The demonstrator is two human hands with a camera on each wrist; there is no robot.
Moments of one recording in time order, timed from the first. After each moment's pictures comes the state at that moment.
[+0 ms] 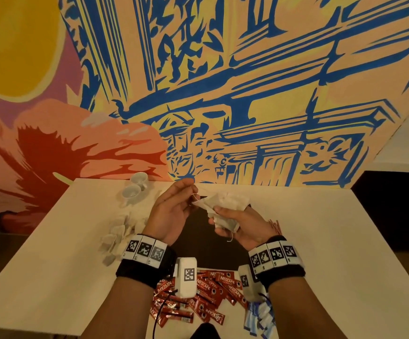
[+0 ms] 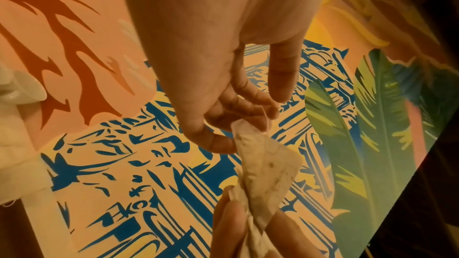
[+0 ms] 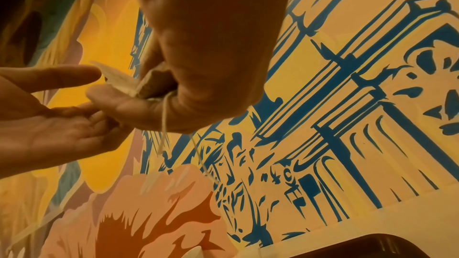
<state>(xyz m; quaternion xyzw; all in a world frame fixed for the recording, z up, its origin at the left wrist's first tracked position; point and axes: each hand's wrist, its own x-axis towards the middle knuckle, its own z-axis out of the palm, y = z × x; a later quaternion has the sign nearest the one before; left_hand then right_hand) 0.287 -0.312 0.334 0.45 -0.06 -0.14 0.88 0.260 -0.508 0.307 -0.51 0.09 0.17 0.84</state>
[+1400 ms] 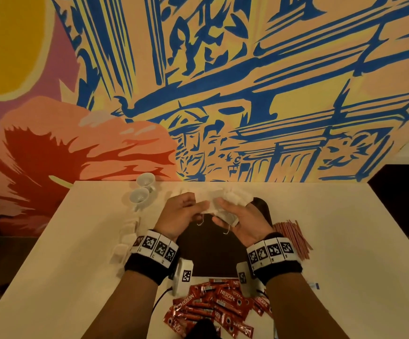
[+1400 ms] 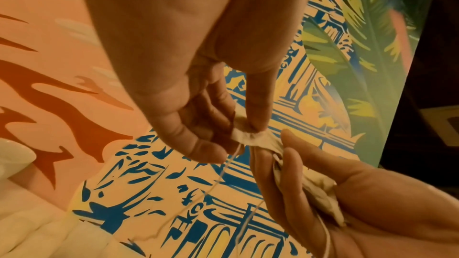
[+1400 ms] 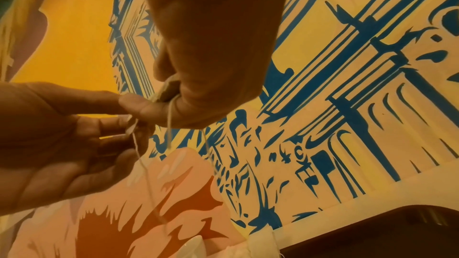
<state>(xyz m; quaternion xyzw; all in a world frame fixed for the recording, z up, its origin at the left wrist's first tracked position) 0.369 -0.263 0.307 0.71 0.00 -0.17 0.69 0.330 -0.445 0.293 -0.44 0.13 0.11 0.88</state>
